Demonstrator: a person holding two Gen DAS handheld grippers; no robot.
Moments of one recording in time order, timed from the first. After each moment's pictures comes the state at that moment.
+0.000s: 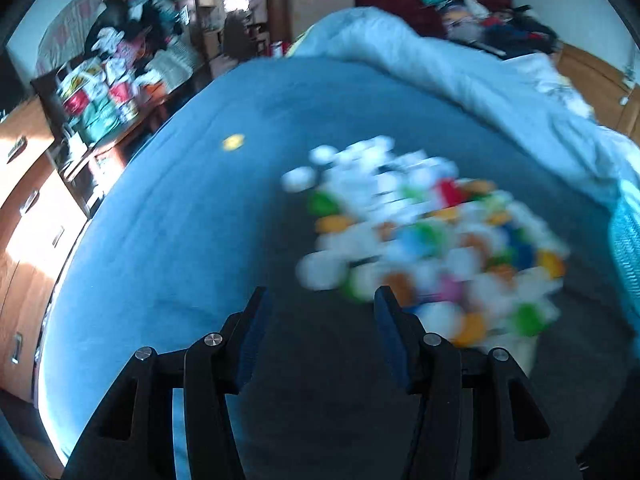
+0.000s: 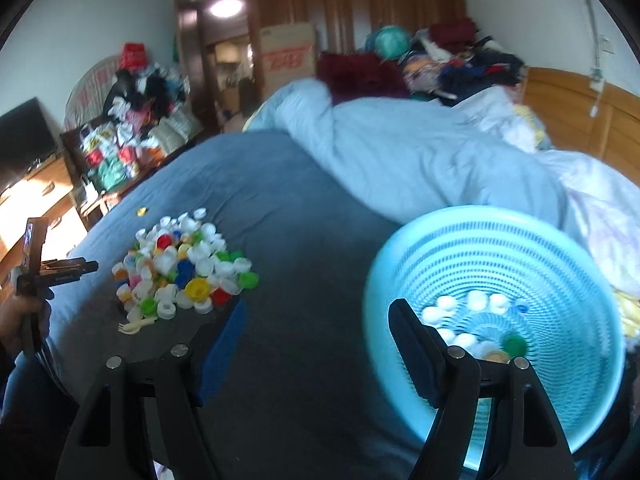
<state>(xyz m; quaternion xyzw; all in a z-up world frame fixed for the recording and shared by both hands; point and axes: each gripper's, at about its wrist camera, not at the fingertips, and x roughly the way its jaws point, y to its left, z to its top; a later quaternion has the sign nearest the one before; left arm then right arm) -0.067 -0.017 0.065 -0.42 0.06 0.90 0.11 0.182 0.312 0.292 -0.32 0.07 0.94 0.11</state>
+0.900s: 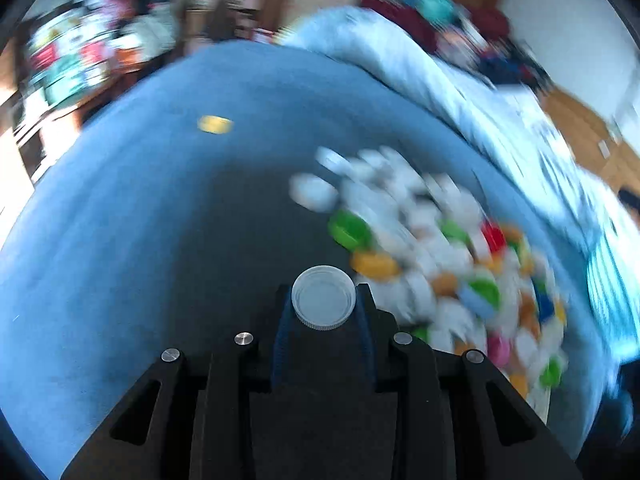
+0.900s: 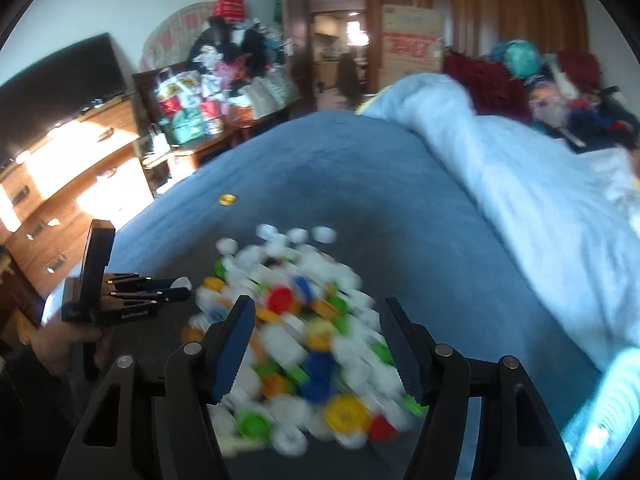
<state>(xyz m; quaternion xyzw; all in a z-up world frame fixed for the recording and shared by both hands) -0.139 -0.065 0.039 -0.42 -0.06 0.89 0.17 -0.056 0.151 0.291 -0.35 0.00 0.94 -0.06</state>
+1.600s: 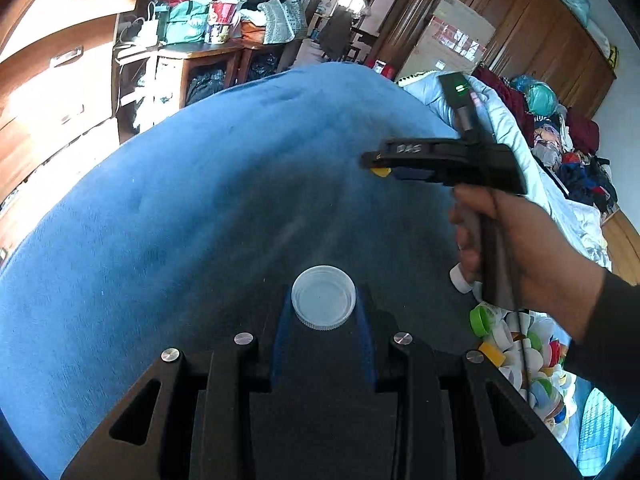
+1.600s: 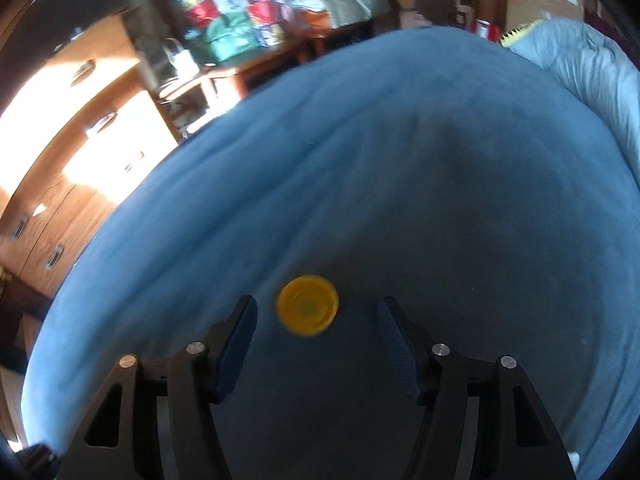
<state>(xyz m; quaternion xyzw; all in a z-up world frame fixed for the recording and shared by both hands) -0.163 -0.171 0.019 -0.40 -0.19 0.90 0.03 -0.429 -0.046 0.134 -0.49 -0.01 0.86 -0.16</state>
